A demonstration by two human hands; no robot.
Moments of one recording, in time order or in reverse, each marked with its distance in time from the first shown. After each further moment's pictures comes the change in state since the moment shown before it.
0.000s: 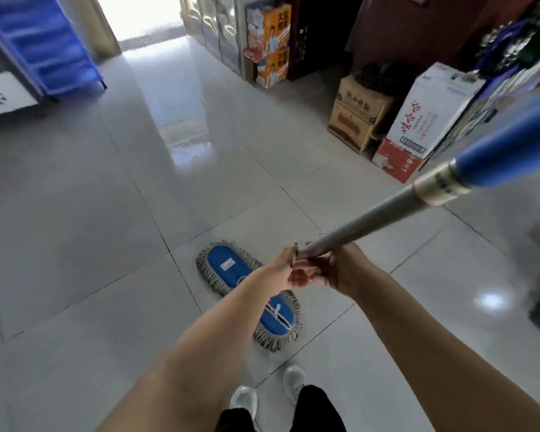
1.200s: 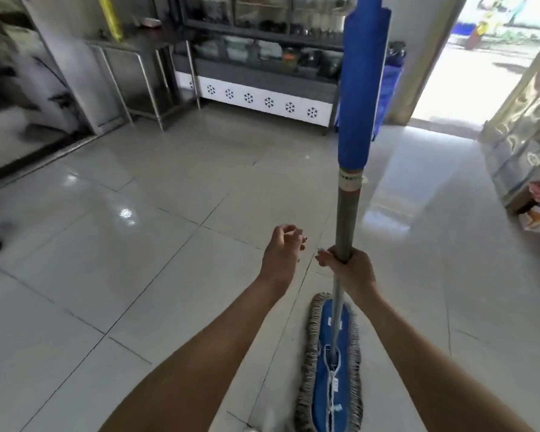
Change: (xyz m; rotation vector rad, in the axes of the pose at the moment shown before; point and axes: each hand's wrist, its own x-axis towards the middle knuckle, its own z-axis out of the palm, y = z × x) left_hand -0.180 -0.026 -0.144 -0.332 1.126 0.819; right_hand 0.040 0.025 0.203 -0.967 -0.555 -0.719
